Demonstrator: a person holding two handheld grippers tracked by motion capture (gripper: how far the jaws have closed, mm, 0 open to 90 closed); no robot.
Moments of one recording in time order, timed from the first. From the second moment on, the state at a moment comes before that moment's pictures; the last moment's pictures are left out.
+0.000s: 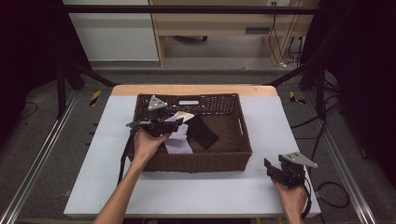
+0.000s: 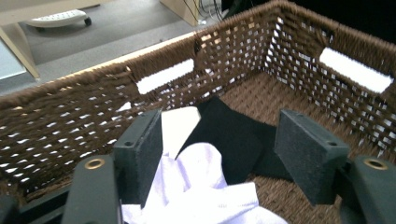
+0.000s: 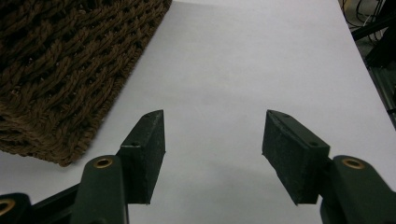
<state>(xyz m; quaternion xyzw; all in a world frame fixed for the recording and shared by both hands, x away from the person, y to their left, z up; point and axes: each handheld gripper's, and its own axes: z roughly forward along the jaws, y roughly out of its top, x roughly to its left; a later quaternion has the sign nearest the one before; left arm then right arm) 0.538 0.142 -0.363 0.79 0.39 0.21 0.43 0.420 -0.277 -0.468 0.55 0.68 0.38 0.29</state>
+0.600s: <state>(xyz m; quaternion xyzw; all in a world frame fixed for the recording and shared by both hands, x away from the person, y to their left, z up) 0.556 0.126 -0.383 0.83 0.37 0.17 0.37 0.422 -0.276 -0.469 0.55 0.69 0.37 0.29</state>
